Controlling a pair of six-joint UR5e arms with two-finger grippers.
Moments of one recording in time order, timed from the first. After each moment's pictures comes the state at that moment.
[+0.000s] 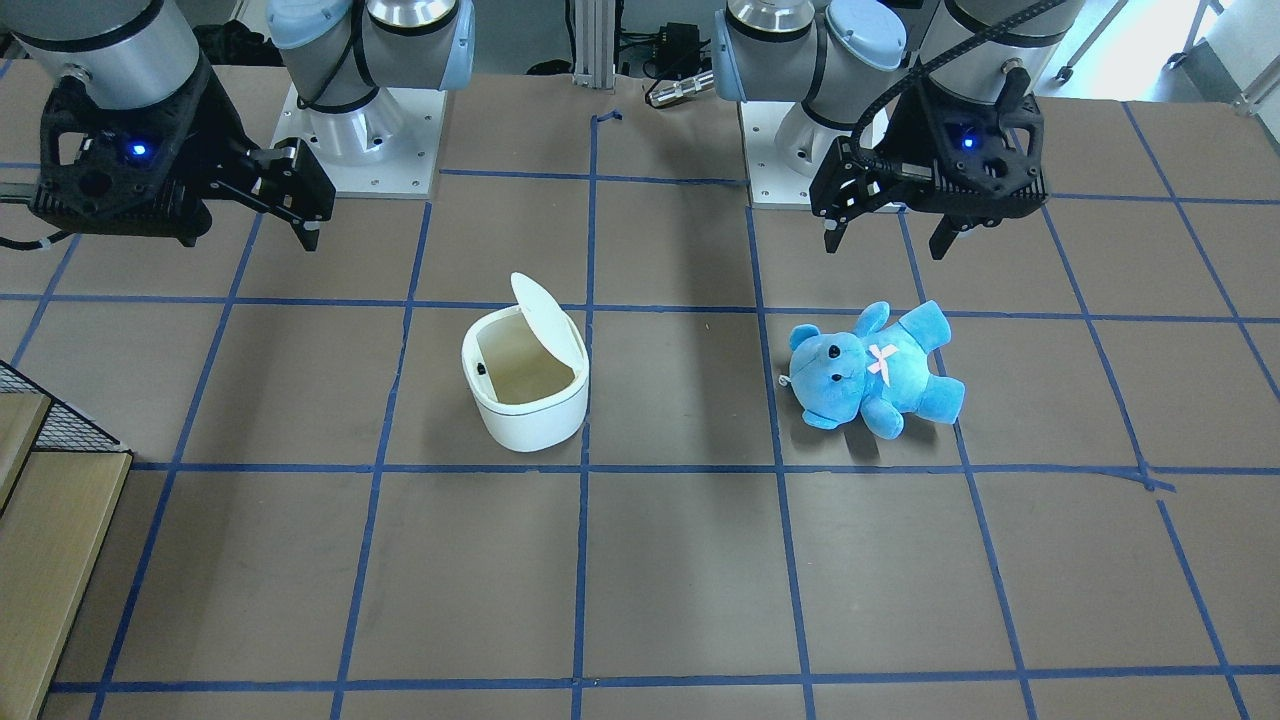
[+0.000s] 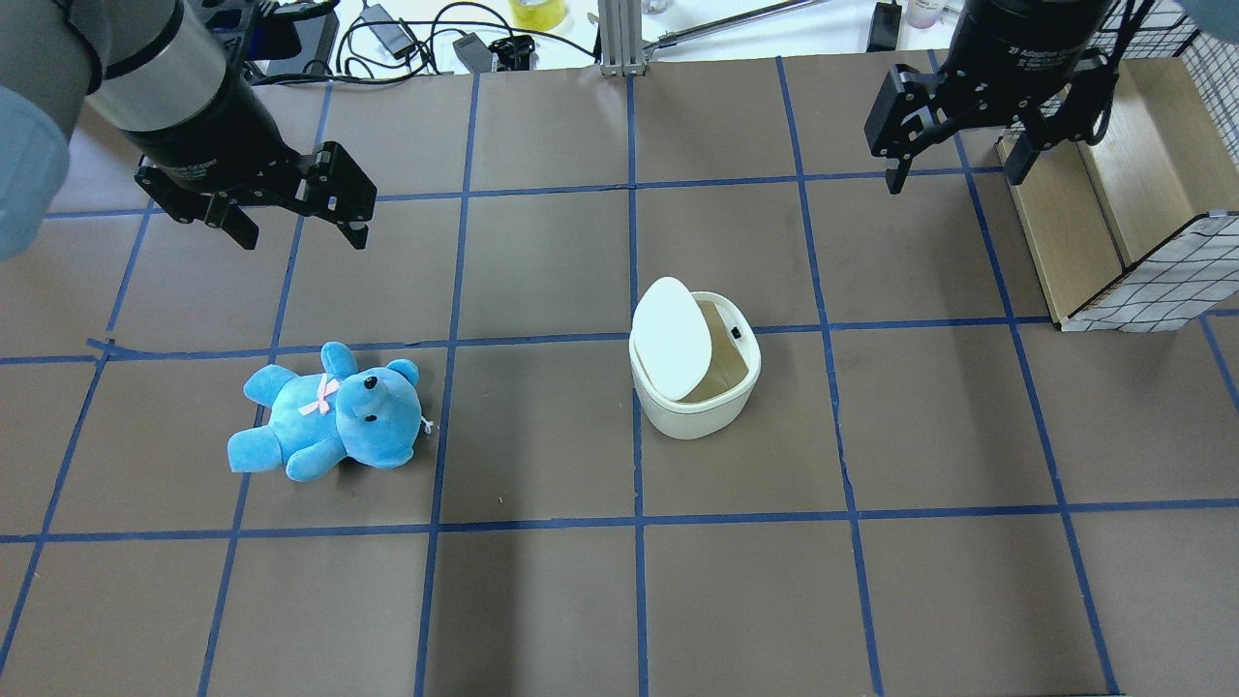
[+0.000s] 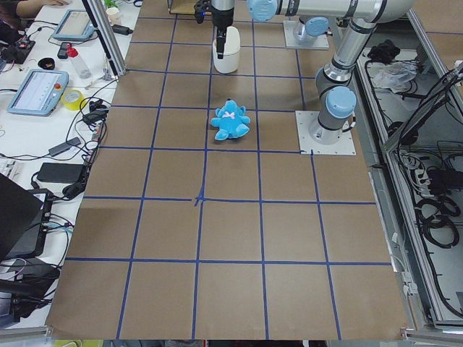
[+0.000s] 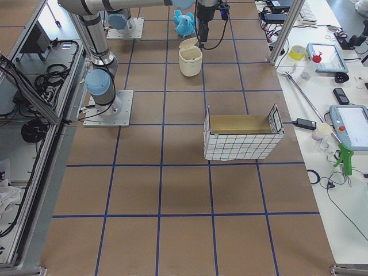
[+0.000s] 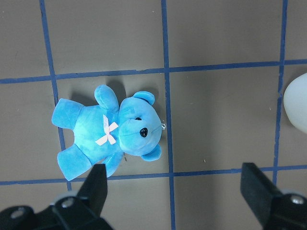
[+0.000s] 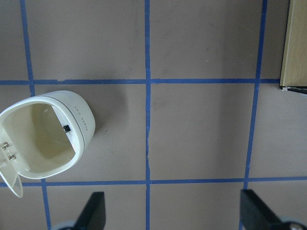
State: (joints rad) left arm -1.54 -1.52 -1.60 -1.55 1.57 0.07; right arm 1.55 -1.51 1.40 -1.39 -1.61 -0.02
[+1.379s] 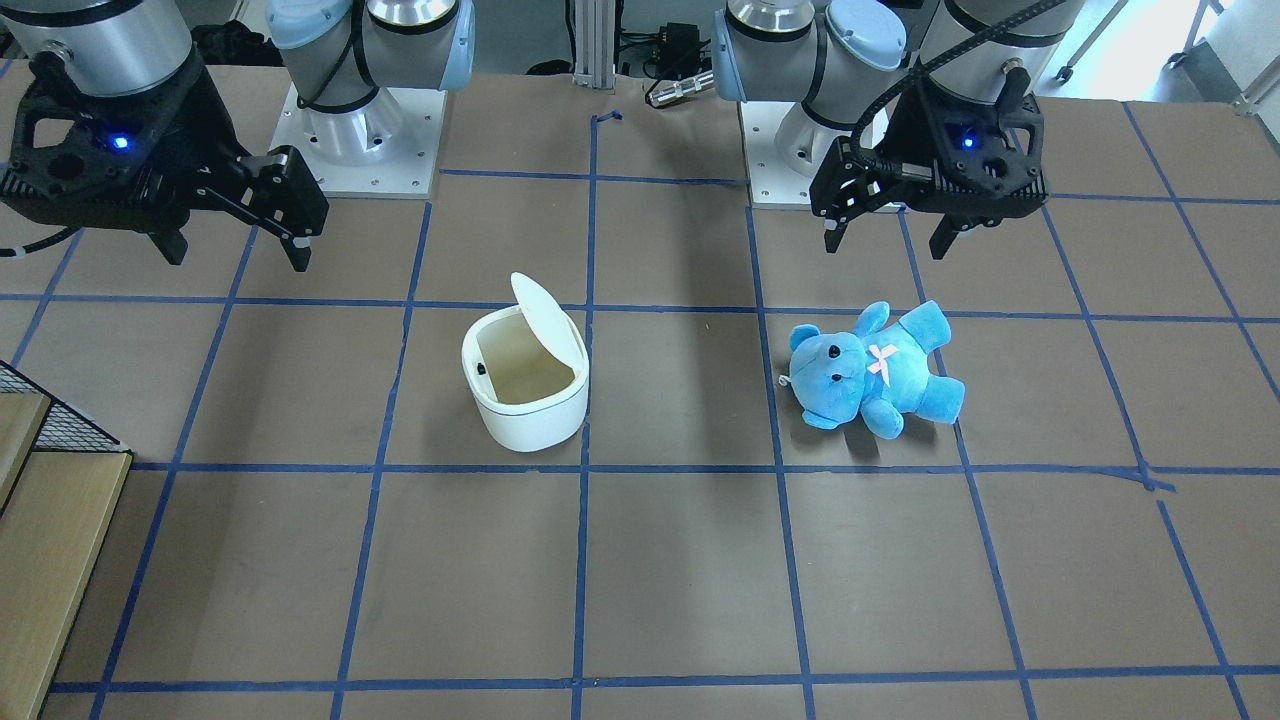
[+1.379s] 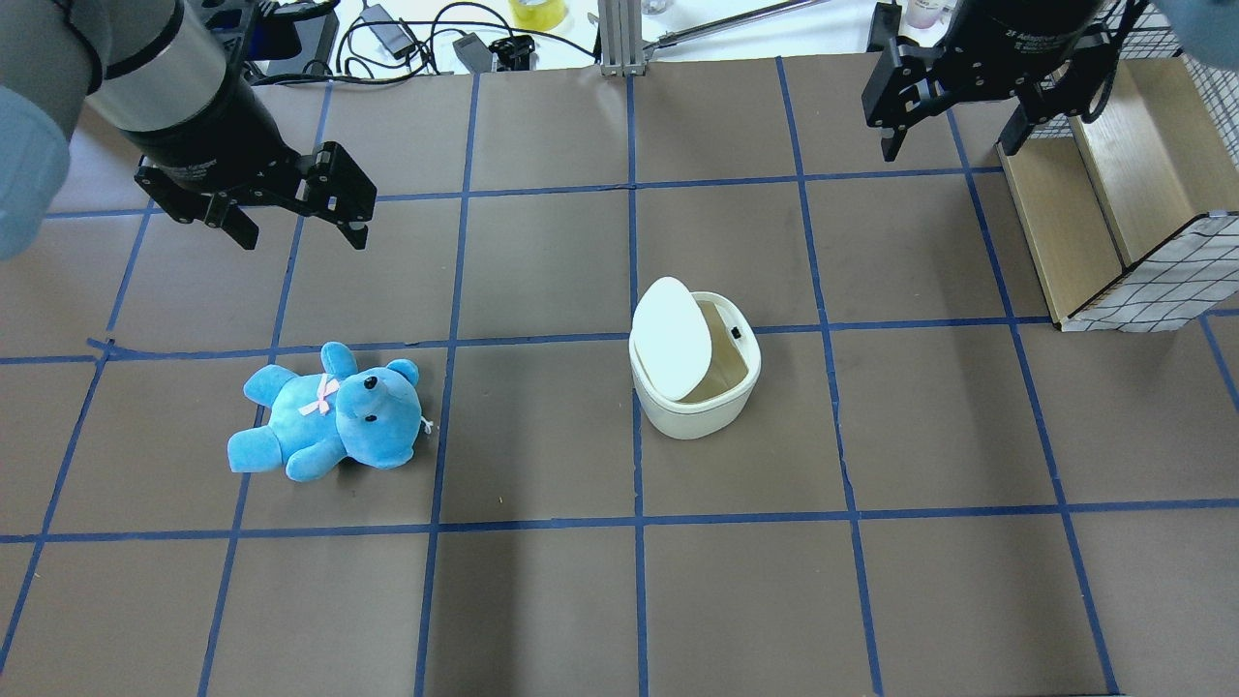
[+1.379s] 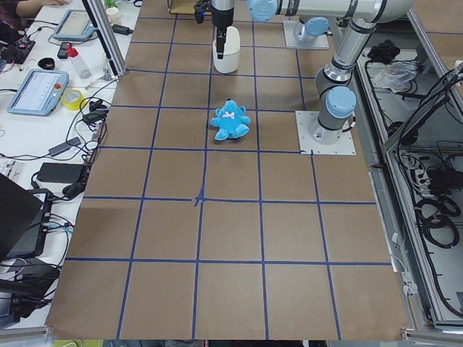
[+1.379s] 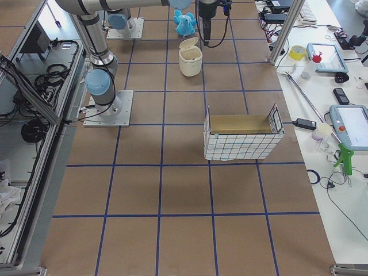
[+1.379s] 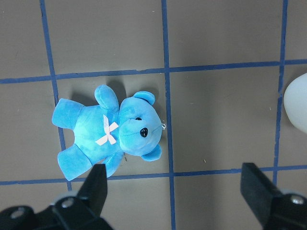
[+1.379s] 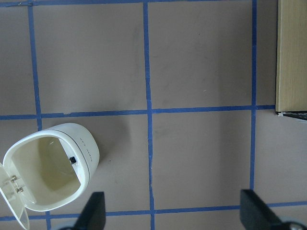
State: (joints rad) left arm -1.54 -1.52 -1.60 -1.55 1.57 0.07; right arm 1.55 -1.52 1.42 -1.52 -1.60 0.01
